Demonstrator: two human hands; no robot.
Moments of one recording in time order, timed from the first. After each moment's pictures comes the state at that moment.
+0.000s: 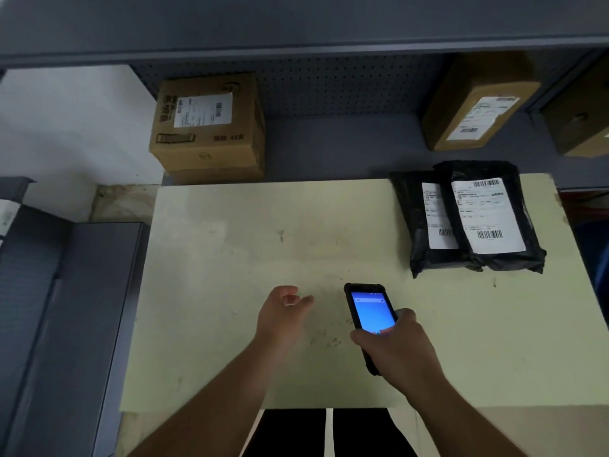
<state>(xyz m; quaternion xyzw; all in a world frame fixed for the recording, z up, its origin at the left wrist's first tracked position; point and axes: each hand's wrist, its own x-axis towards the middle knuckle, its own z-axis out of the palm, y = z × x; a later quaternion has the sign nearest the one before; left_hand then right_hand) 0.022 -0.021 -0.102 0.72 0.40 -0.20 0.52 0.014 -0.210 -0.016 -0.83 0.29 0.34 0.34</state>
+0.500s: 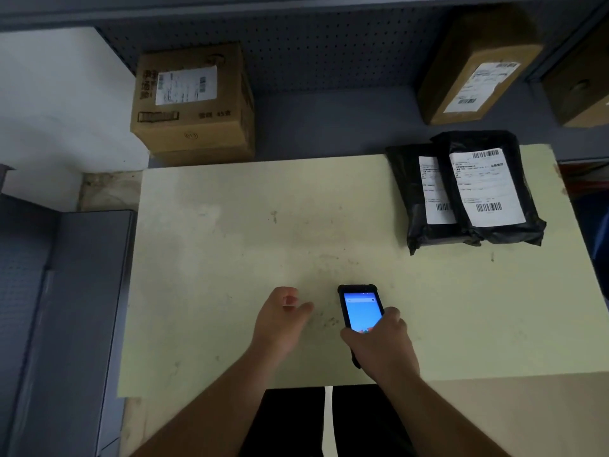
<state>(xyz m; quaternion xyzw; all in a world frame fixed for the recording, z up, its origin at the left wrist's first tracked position) -0.015 -0.026 -0.116 0.75 0.36 -0.23 0.50 -0.018 -0.200 -0.061 -0.84 0.30 0.35 0.29</state>
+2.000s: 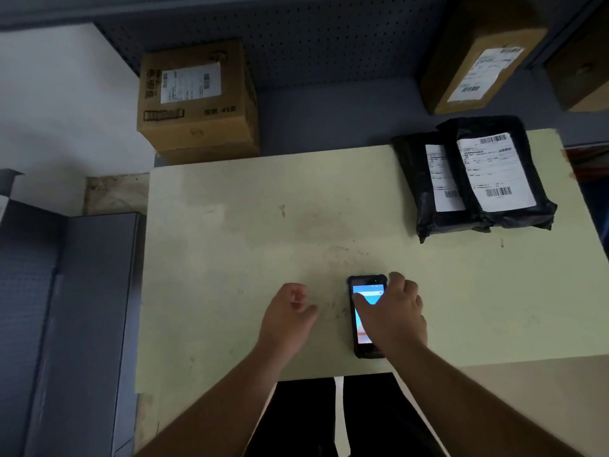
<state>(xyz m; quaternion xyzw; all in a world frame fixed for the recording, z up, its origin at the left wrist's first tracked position) -0.033 -0.012 -0.116 0.78 0.31 -0.22 0.50 -0.006 -0.186 -0.080 -0.90 0.25 0.26 0.23</state>
